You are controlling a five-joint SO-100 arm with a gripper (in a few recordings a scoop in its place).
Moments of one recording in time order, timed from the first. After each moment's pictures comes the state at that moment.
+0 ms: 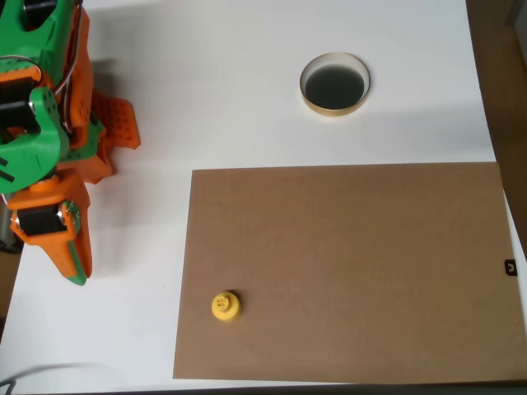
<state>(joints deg) 36.9 189.0 174.0 62.8 -1.2</state>
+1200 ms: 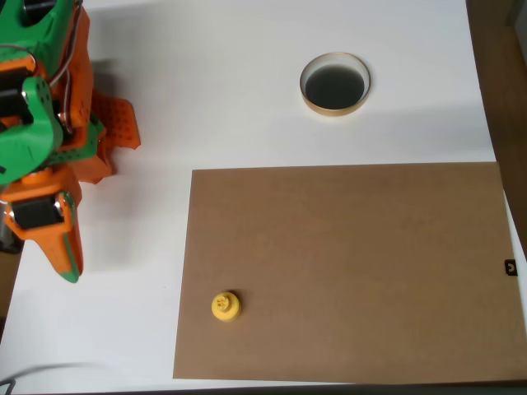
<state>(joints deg) 36.9 189.0 168.4 65.7 -8.6</state>
